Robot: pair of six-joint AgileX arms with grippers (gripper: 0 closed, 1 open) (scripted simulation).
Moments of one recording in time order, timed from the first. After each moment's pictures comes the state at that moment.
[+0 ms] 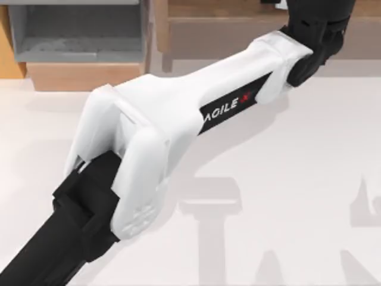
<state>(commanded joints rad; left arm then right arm) -0.85 2.70 2.48 0.25 -0.80 0.01 0.00 0.00 0.00 0.00 0.00 0.00</state>
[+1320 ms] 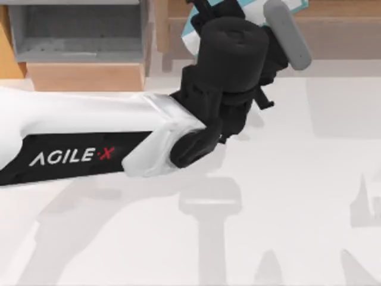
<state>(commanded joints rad) -0.88 1.85 1.18 0.51 -0.61 0.88 0.00 0.00 0.00 0.00 0.00 0.00</state>
